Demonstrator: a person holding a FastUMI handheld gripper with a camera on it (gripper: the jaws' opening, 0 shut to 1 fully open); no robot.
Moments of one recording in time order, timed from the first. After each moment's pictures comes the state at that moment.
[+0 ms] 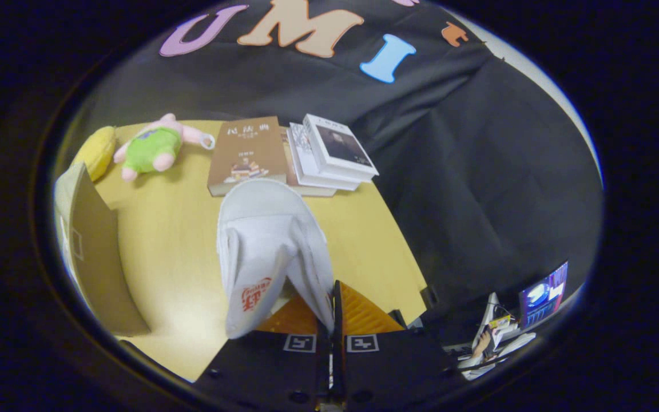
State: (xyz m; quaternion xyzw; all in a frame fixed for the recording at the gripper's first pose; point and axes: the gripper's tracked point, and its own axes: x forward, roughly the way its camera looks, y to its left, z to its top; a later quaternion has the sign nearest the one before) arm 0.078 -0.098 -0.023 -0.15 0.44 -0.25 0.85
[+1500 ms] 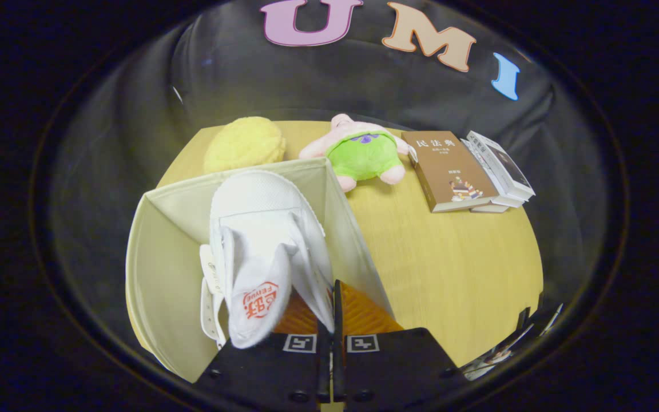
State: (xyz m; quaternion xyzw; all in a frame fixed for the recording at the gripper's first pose) arm 0.135 0.217 -0.124 -0.04 0.49 -0.03 0.87
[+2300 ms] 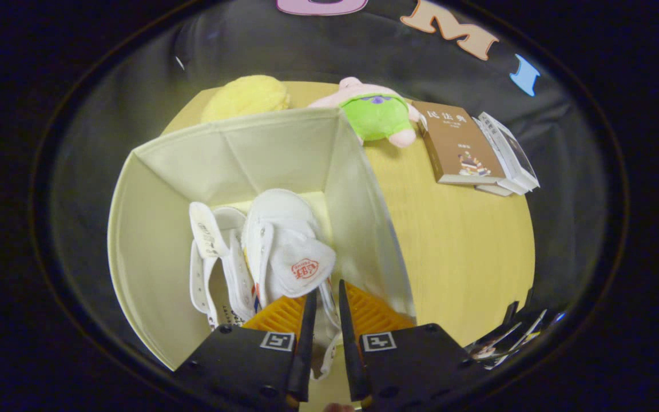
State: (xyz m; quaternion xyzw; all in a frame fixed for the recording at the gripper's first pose) arm 0.107 0.219 -0.123 -0.07 0.57 -0.02 0.82
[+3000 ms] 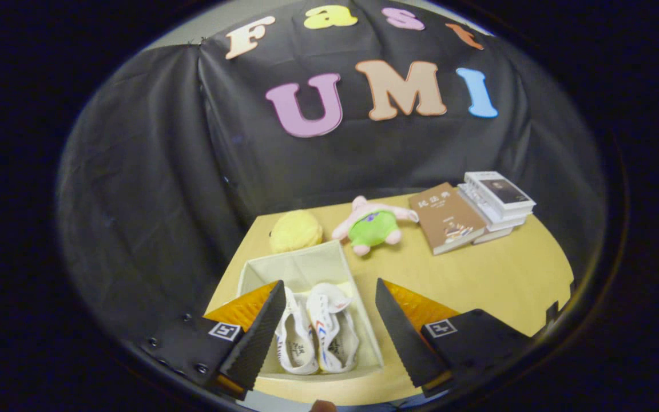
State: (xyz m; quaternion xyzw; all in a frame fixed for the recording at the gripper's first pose) arm 0.095 0.180 0.043 0.09 0.27 0.04 0.96
